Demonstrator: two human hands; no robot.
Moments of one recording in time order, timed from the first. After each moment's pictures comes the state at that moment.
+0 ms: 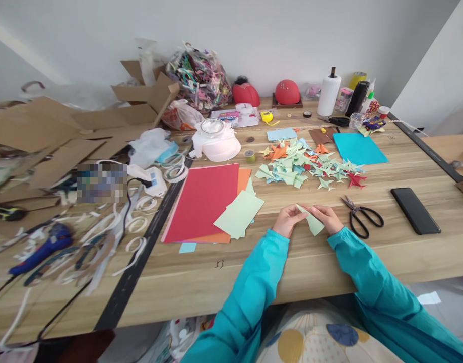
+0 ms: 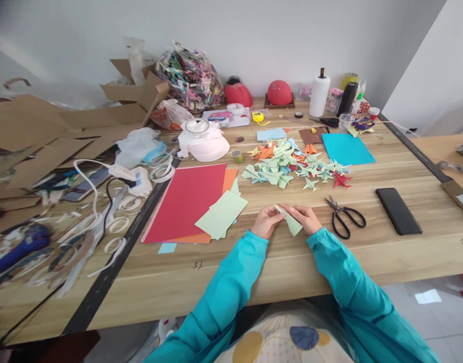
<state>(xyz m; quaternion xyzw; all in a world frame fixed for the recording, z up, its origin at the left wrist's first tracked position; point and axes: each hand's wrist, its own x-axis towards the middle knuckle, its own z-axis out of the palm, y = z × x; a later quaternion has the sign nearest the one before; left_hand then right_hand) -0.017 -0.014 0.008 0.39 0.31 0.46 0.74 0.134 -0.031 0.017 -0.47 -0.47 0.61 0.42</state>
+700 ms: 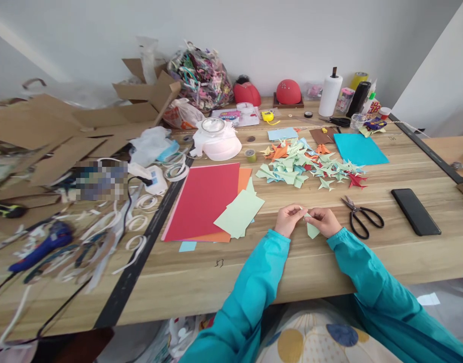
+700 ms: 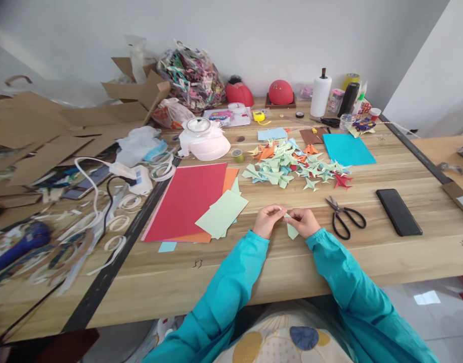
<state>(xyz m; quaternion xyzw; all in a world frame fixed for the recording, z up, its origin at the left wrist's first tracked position) -0.013 -0.016 0.010 0.42 0.41 0.50 0.64 0.131 -0.034 0.010 -0.48 -0.61 0.48 0.40</state>
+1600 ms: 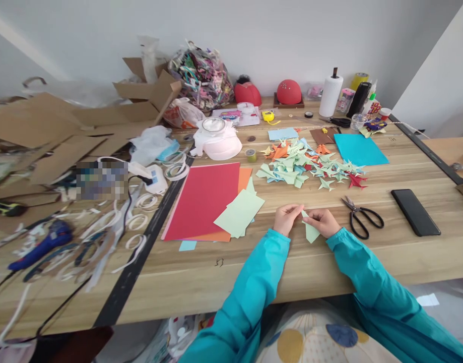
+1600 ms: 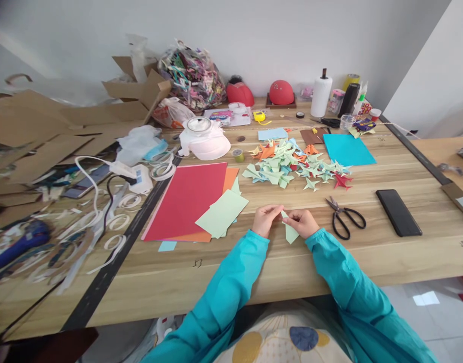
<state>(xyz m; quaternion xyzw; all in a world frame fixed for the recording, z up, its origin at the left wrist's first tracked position) -0.016 -0.013 0.009 0.41 0.45 0.50 0.61 0.129 -0.033 0.006 -0.49 -0.60 0.52 0.37</state>
